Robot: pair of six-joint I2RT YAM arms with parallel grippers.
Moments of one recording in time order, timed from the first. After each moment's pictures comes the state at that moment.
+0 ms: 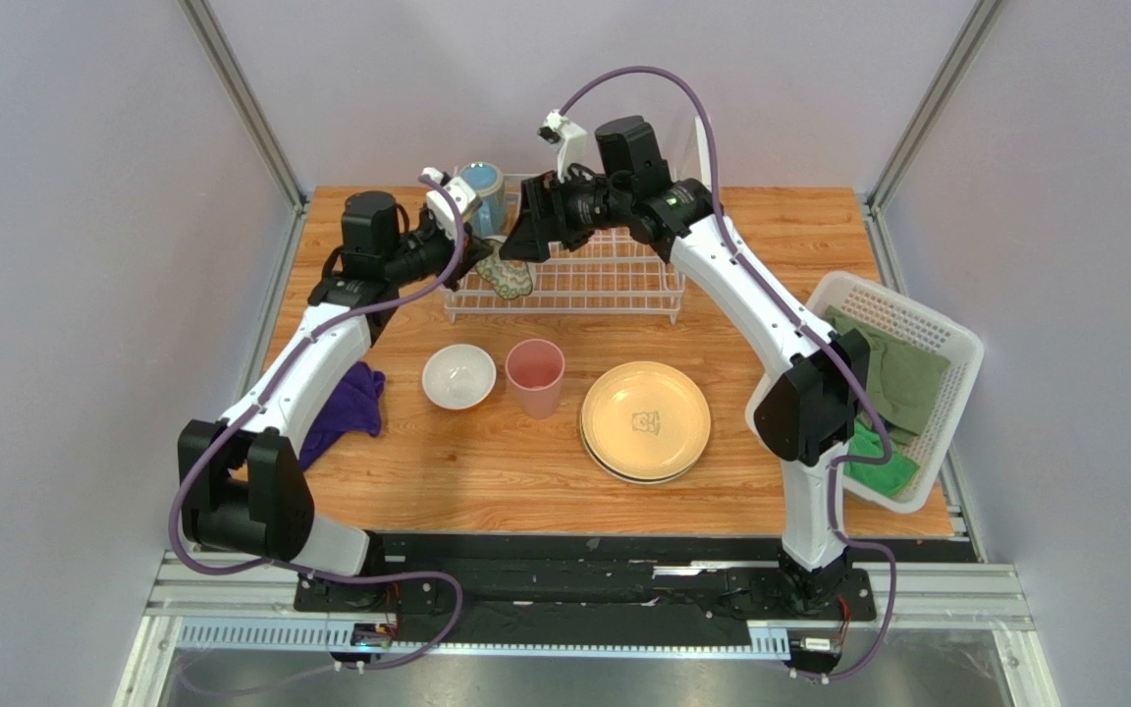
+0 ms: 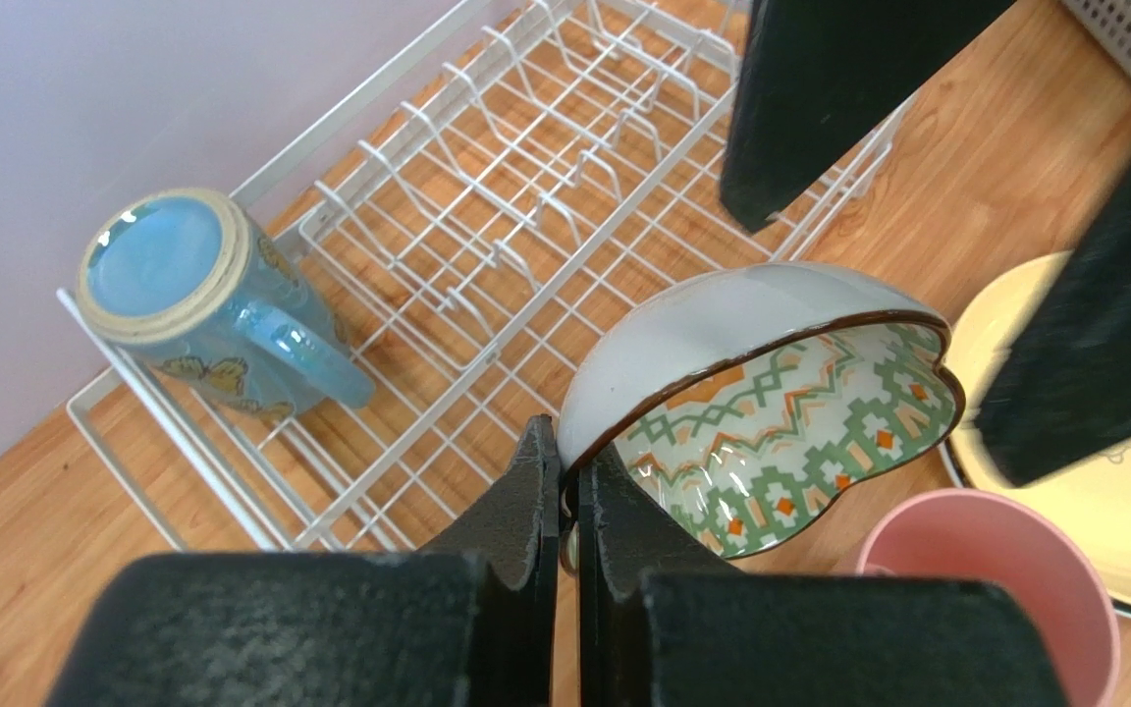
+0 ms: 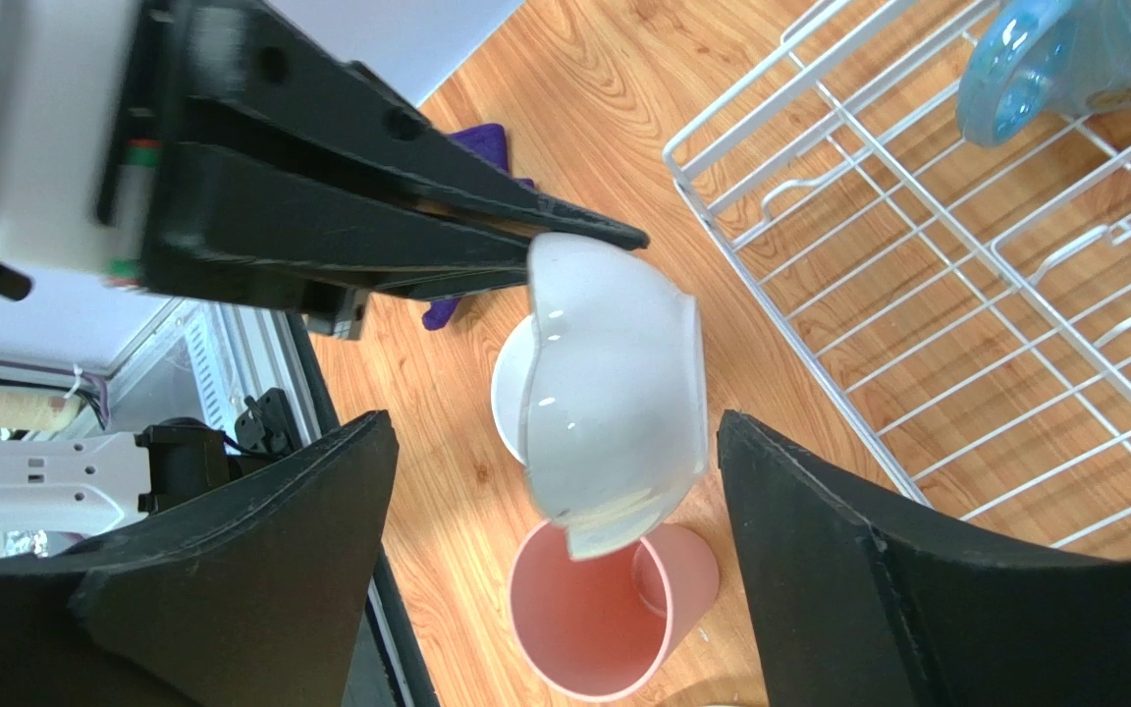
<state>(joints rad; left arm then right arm) -0.20 1.44 1.17 -0.04 0.62 0.31 0.58 2.02 2.12 -0.59 -0.62 0.23</state>
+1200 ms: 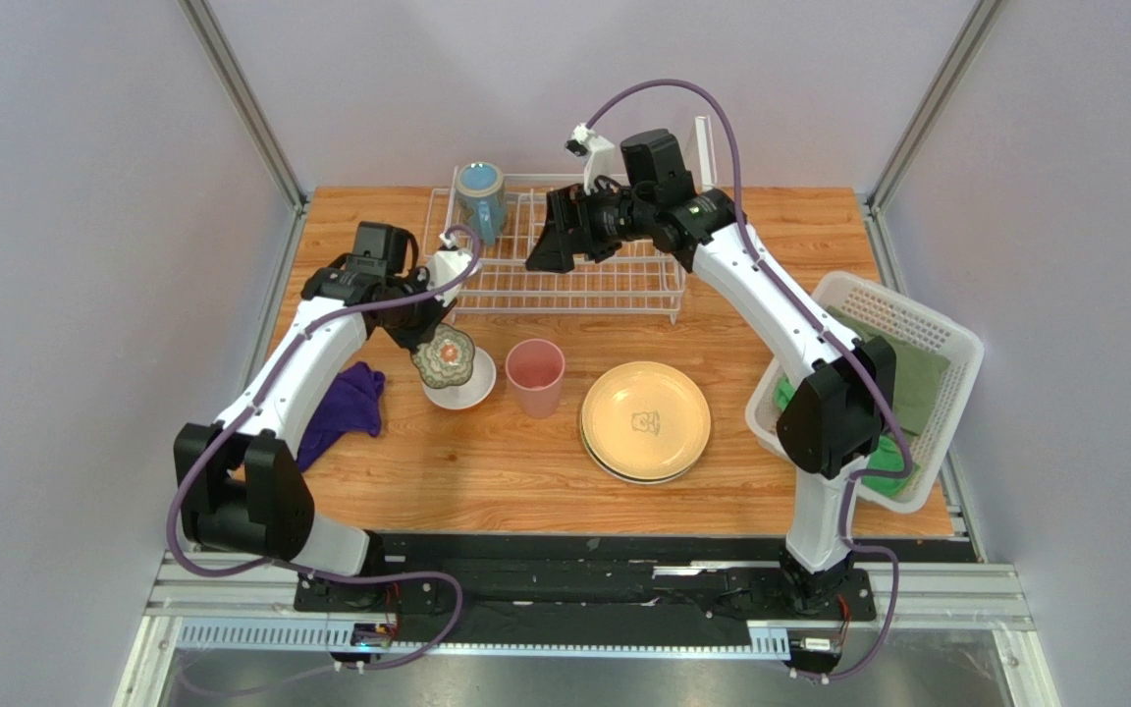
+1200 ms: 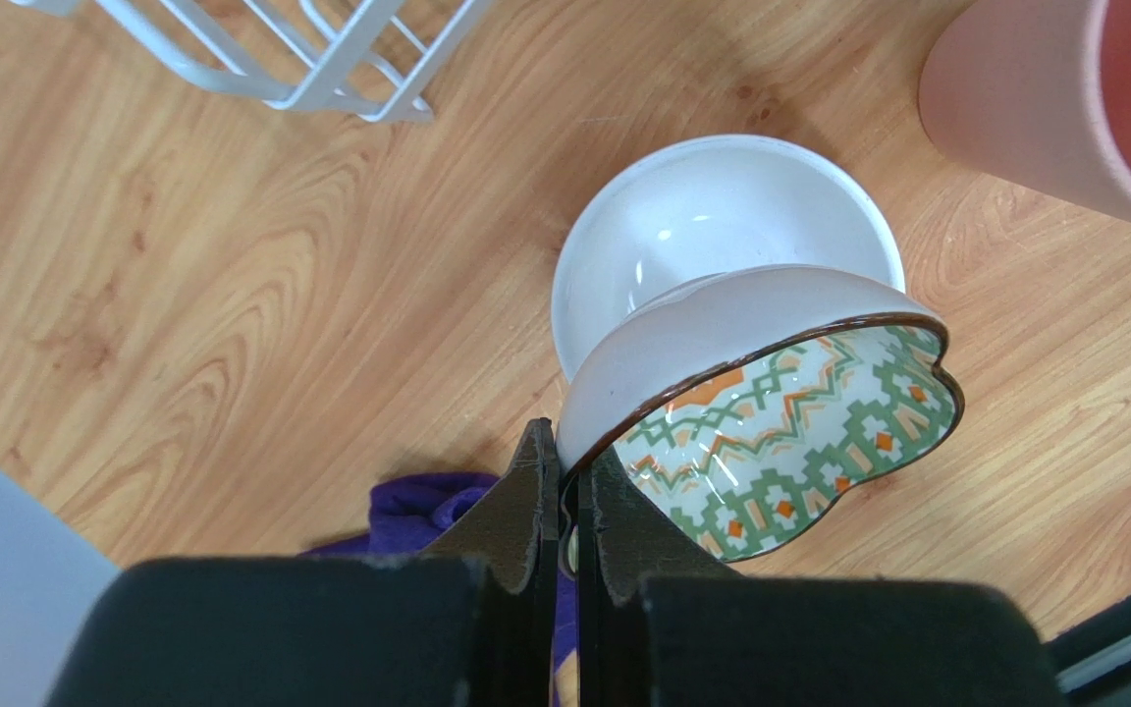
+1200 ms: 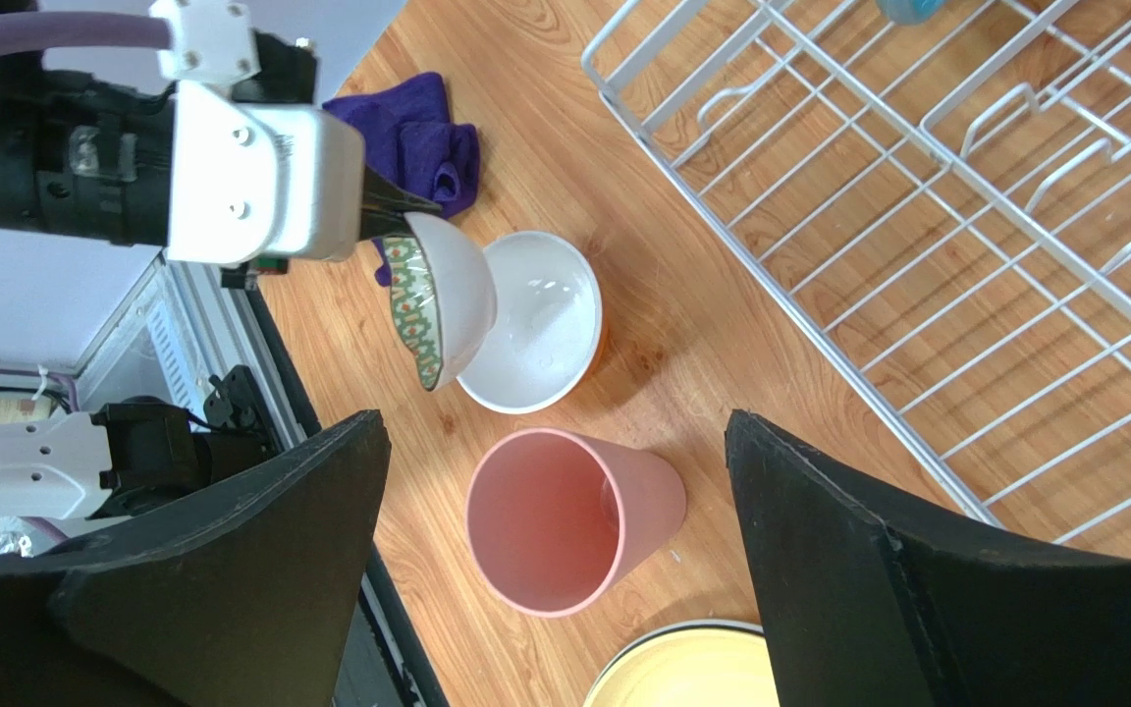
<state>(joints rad) -0.19 1.43 1.23 -0.79 0.23 0.61 0.53 1.91 1.95 -0.58 -0.60 0.21</state>
